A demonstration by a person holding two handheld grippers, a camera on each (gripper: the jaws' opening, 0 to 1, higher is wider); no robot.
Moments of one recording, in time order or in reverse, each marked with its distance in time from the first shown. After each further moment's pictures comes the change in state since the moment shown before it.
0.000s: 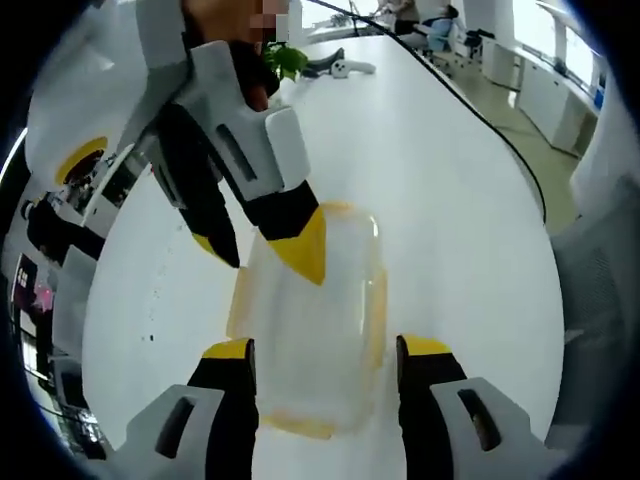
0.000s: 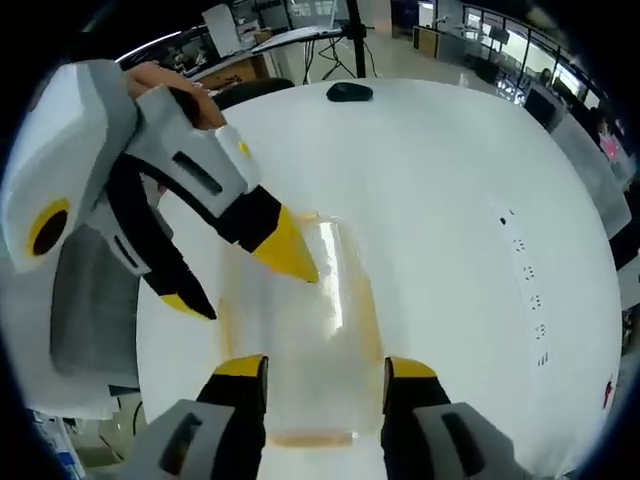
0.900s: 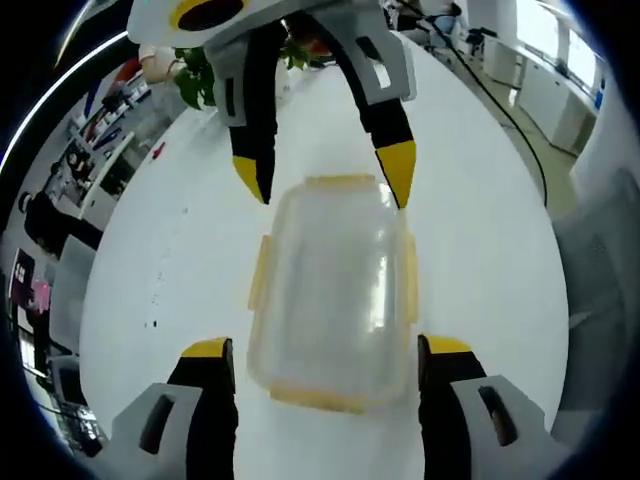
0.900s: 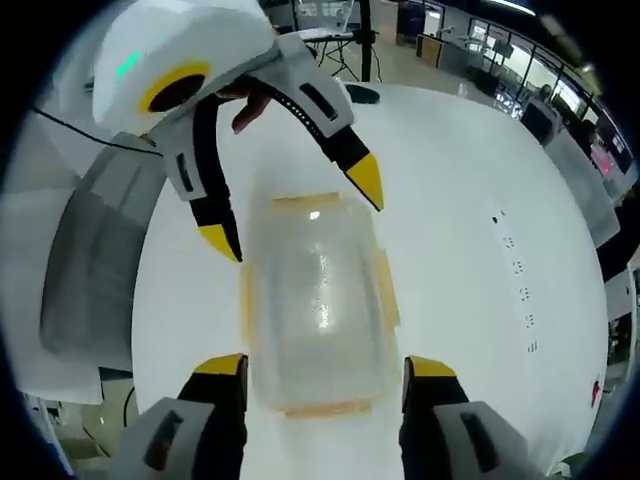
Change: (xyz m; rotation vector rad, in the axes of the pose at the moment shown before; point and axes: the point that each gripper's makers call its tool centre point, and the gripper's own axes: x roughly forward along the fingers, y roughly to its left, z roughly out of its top) left arm 0.001 0.018 -0.021 -0.008 0.034 -0.027; right arm -0.011 0.018 -0.021 -0.068 0.001 -0.072
